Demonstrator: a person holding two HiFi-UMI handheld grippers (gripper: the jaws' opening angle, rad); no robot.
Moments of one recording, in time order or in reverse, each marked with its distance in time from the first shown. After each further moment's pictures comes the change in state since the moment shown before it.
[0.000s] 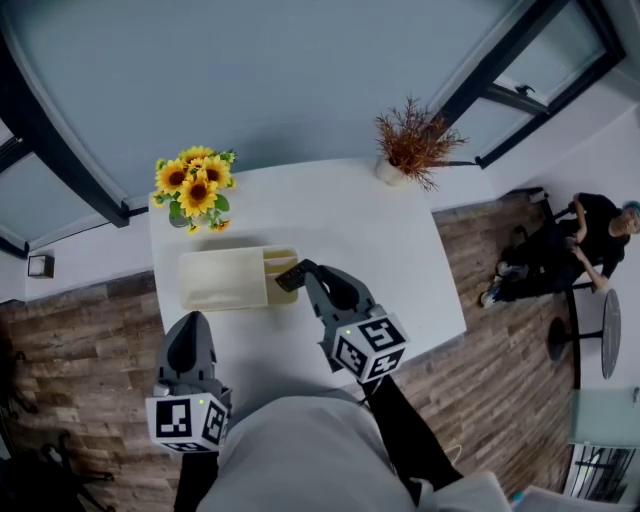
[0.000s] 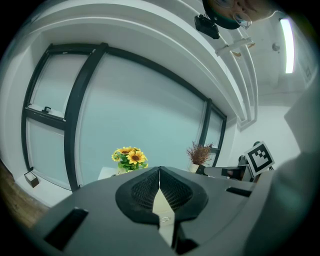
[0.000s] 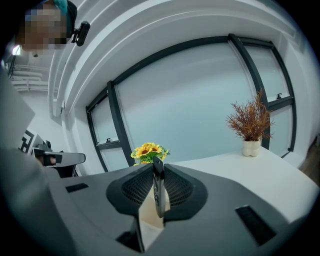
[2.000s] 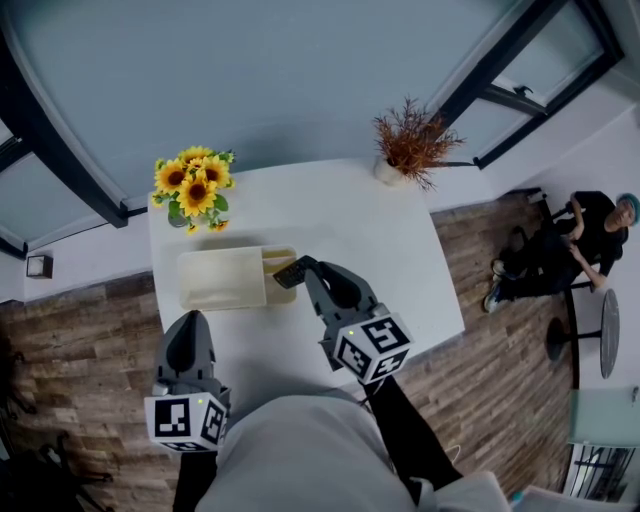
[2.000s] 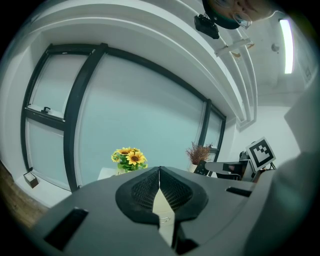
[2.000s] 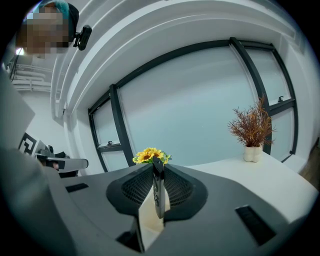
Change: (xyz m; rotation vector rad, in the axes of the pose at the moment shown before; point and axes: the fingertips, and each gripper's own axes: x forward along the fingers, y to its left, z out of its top) left arm -0.001 -0.001 0.002 0.002 -0.005 -0.006; right arm -0.005 0.006 0.019 -0.011 -0.036 0.012
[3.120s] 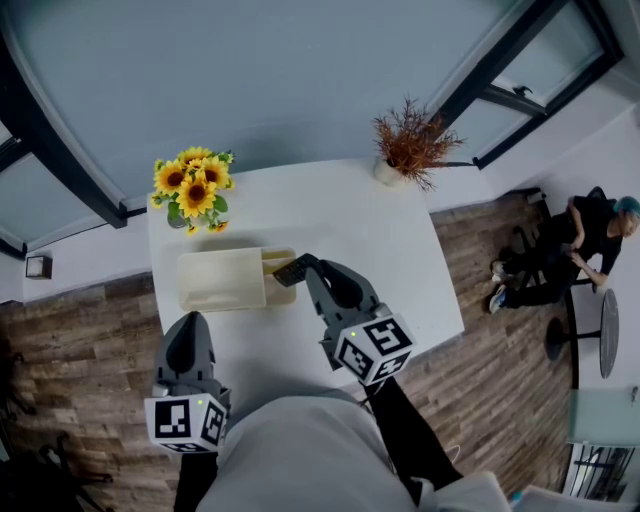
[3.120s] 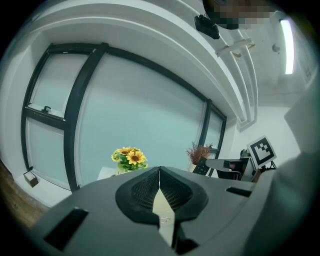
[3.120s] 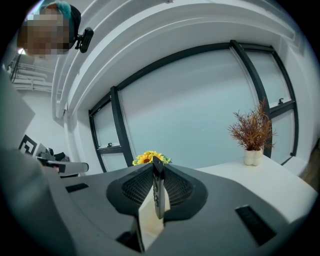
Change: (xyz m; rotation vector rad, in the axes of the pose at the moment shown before) left arm 0.001 0.001 -0.001 -0.005 0.003 0.002; right arm 0.000 0.001 0.009 -0.008 -0.029 0.005
